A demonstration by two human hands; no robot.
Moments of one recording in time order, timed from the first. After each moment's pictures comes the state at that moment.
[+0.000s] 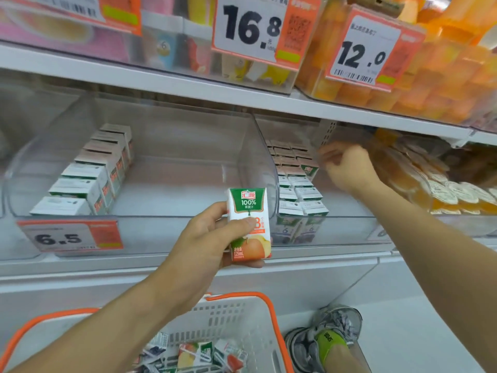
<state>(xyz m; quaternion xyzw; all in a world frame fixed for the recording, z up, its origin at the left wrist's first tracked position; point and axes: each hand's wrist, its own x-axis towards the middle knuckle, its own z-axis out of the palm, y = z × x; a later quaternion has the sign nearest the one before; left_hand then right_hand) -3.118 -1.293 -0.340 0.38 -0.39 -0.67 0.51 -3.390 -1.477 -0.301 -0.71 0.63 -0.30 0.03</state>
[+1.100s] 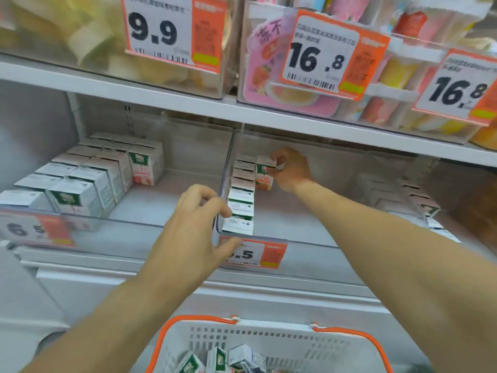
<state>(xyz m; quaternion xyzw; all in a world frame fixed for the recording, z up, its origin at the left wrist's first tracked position) -2.879 -1.272 -0.348 0.63 -0.67 -0.02 0.39 -3.040 -1.517 -0.338 -0.75 0.55 -0.31 0.19</state>
